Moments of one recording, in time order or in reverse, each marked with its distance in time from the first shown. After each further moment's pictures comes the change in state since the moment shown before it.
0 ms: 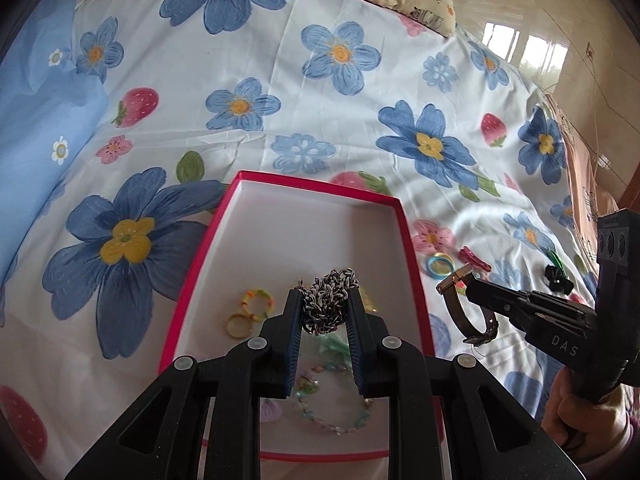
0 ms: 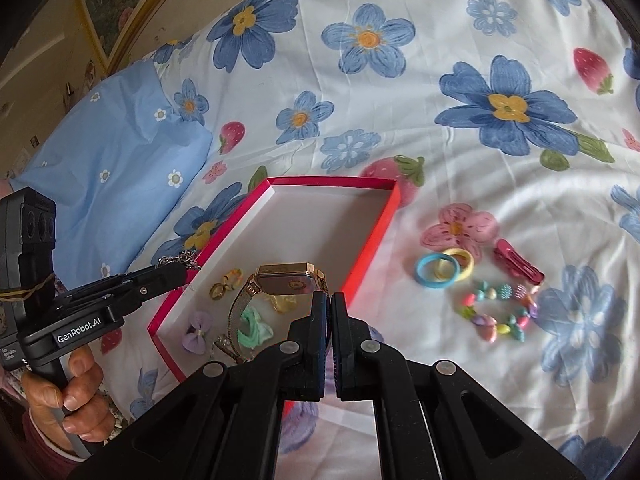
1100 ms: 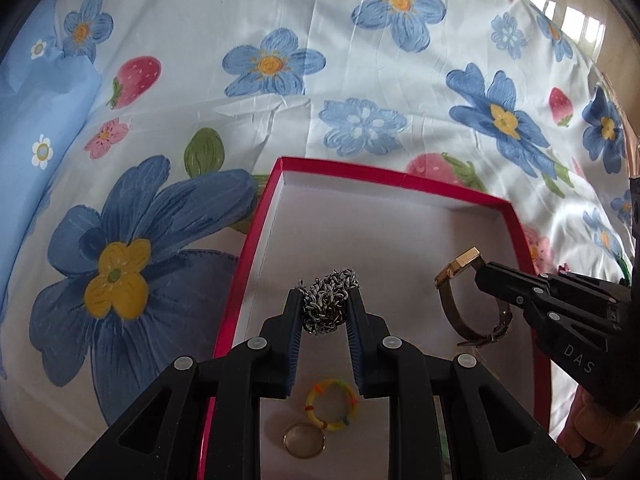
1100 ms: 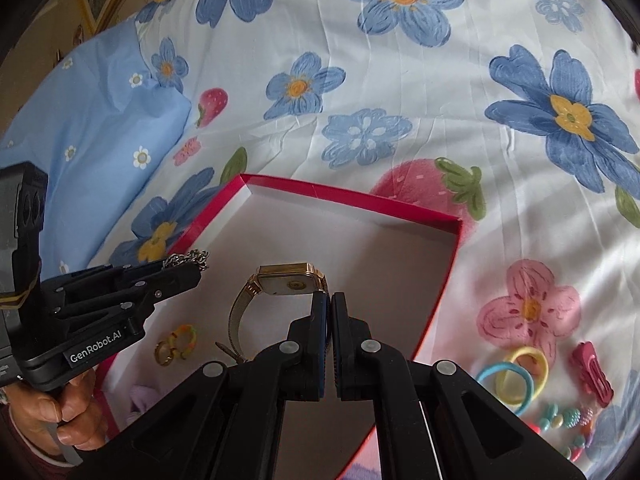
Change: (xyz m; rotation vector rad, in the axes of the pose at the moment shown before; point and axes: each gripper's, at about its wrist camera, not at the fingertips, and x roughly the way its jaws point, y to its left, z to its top) left arm 0.142 0.035 0.055 0.001 0.140 0.144; right arm 0.123 0.004 0.051 -0.082 0.116 -0.062
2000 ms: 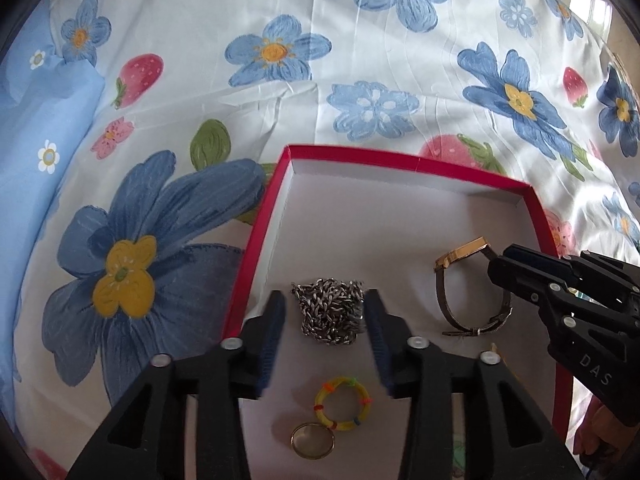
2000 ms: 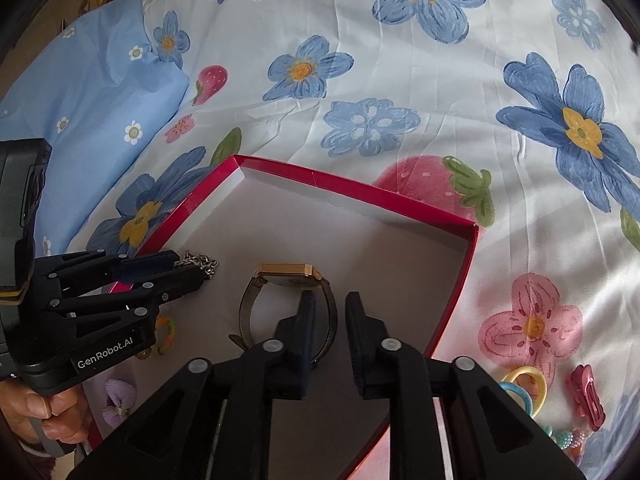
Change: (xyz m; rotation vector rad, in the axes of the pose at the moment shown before) left arm 0.007 -0.010 0.003 0.032 0.029 0.080; right arm 0.004 0.005 0.001 -0.059 0.018 -0.032
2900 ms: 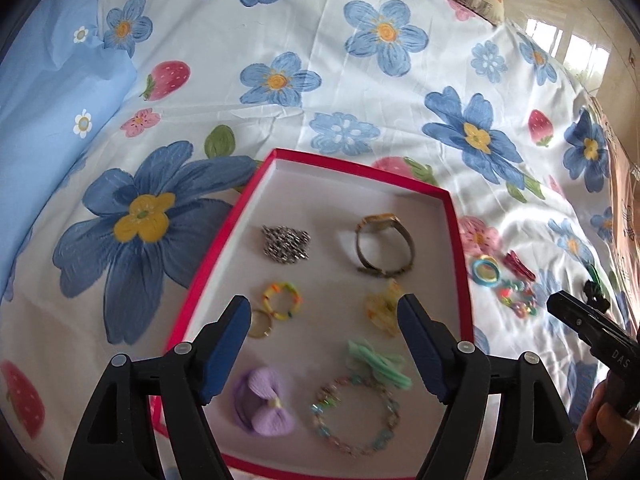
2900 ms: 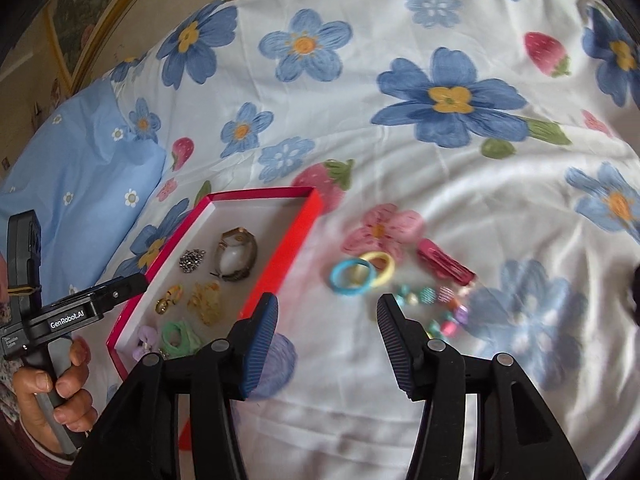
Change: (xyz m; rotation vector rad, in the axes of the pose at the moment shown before) left arm -0.104 -0.012 -0.068 -0.113 -0.104 -0.092; right arm -0.128 -0.074 -0.088 0.253 -0.149 -0.039
